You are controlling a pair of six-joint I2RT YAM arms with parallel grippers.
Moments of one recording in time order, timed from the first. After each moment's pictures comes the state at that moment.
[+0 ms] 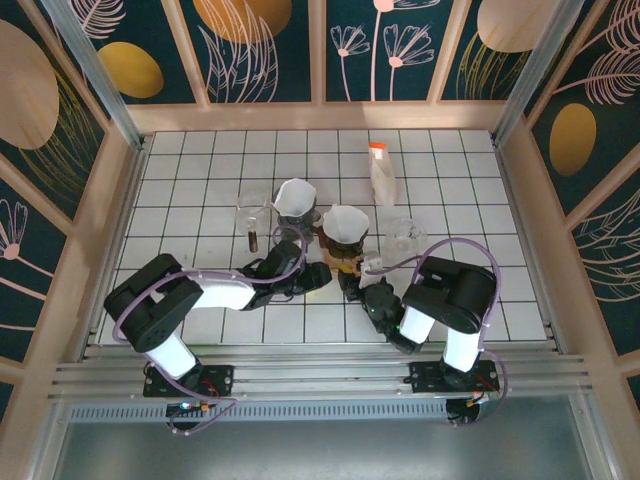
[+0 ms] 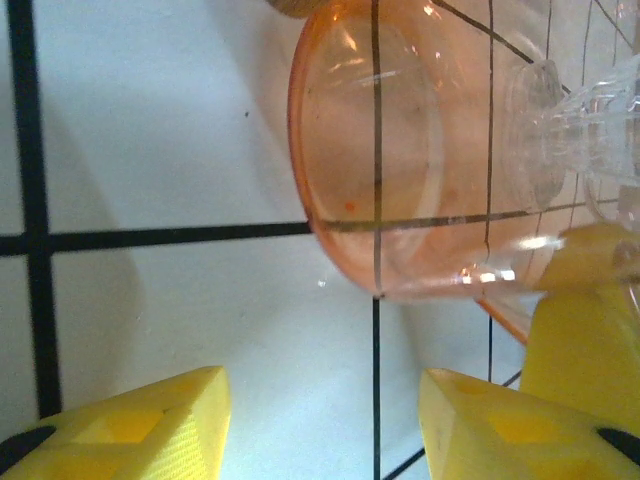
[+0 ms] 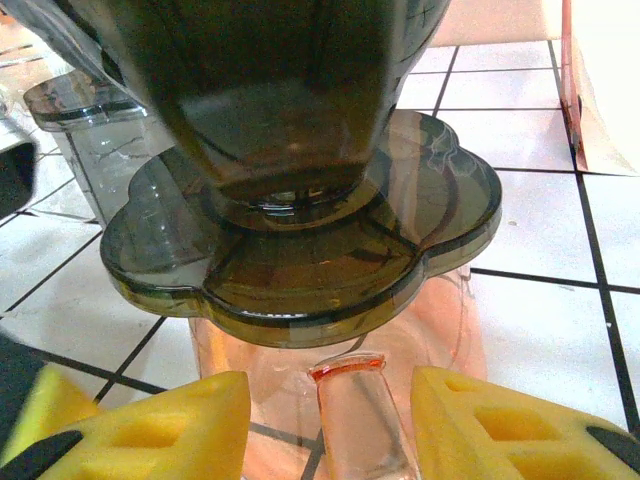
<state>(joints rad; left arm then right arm) -0.82 1.64 0.59 0.33 0.20 -1.05 1.01 1.82 0.19 1.40 0.59 0.27</state>
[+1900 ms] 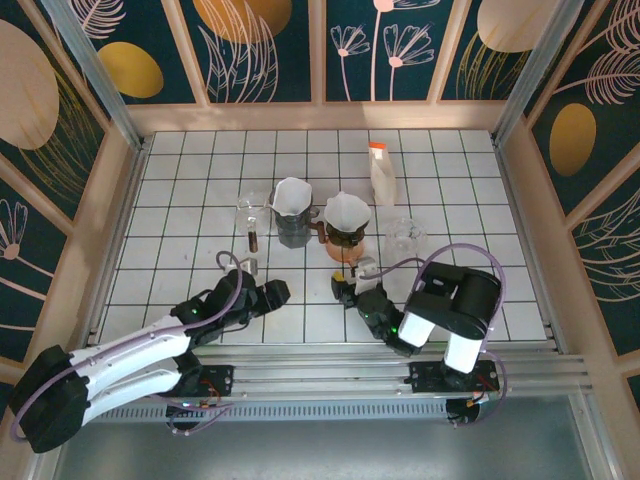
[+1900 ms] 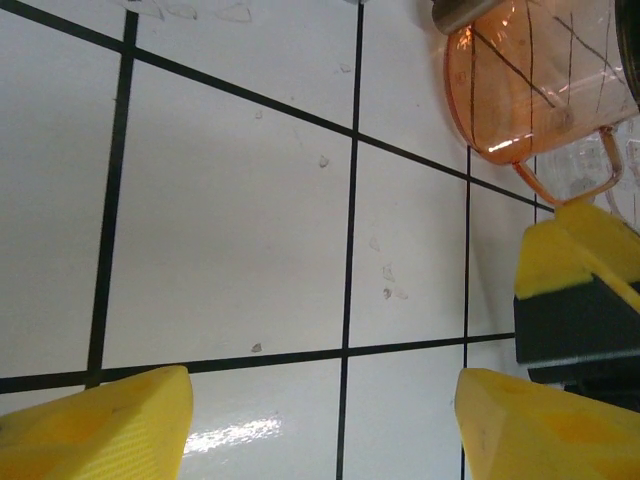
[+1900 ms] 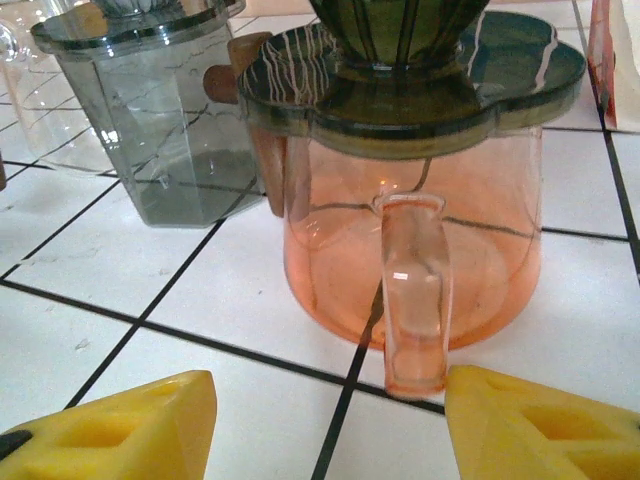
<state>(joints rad) -0.82 0.90 0.29 -0.11 -0.01 -1.08 1.10 1.78 0.19 1.25 0.64 0.34</state>
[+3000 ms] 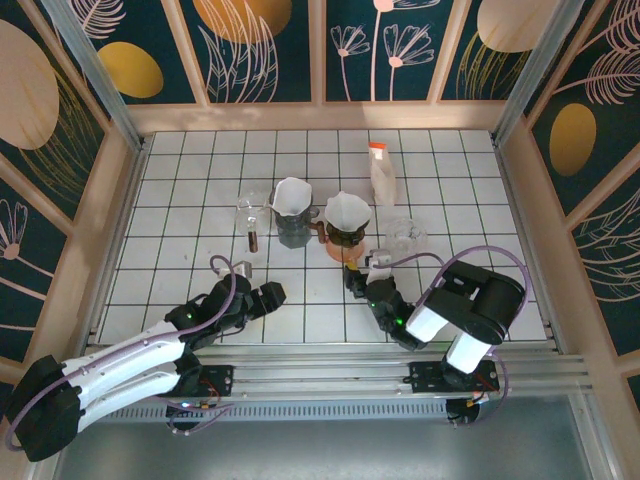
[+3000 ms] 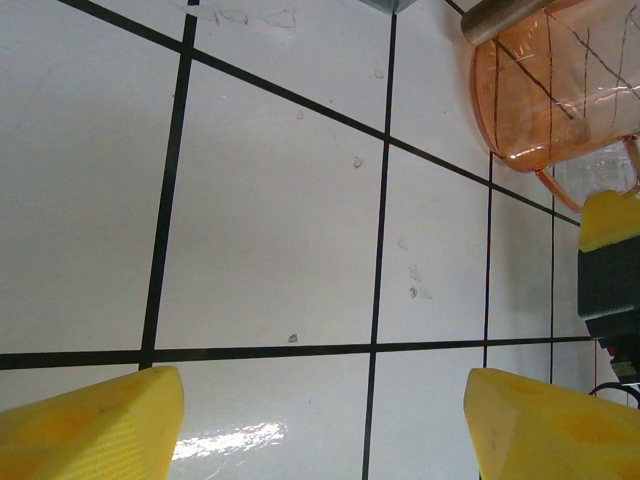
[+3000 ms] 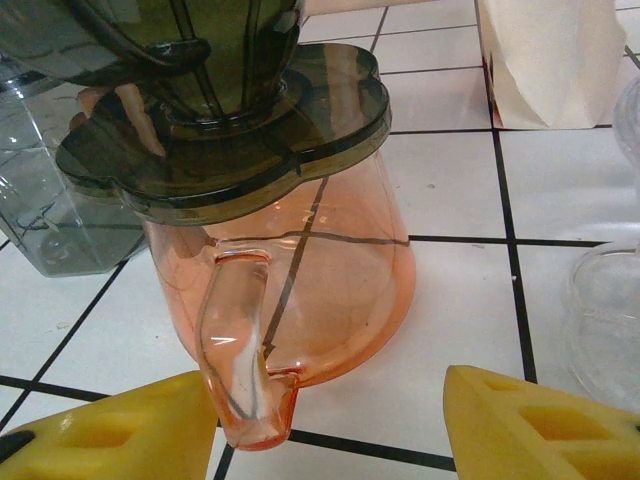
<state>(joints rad) -0.82 0.84 0.27 -0.15 -0.04 -1.10 0.97 1.68 0.19 1.14 0.63 0.38</state>
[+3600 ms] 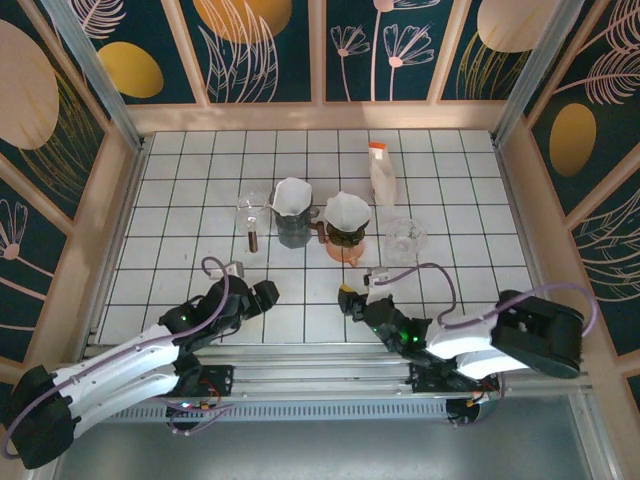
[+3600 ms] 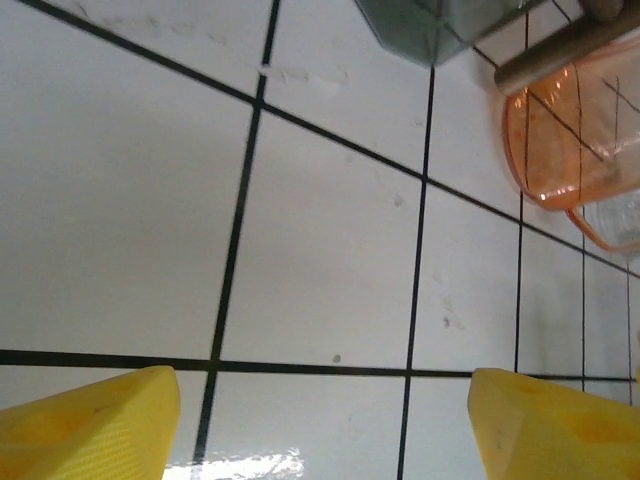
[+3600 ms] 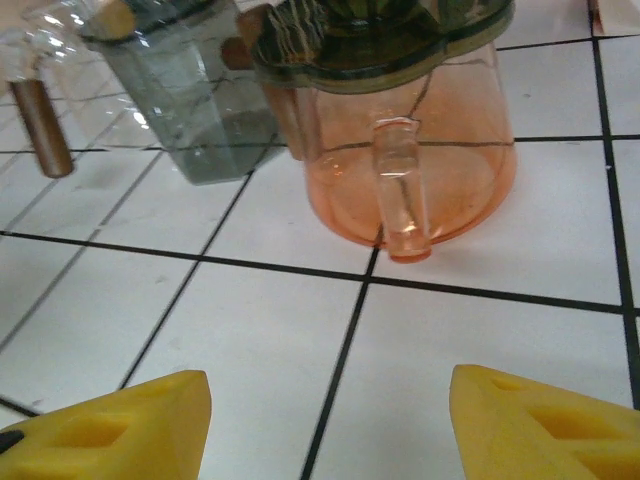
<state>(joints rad) -0.81 0.76 0.29 -0.29 -0.15 -1.11 1.22 1.25 0.14 0.64 0.67 0.62</state>
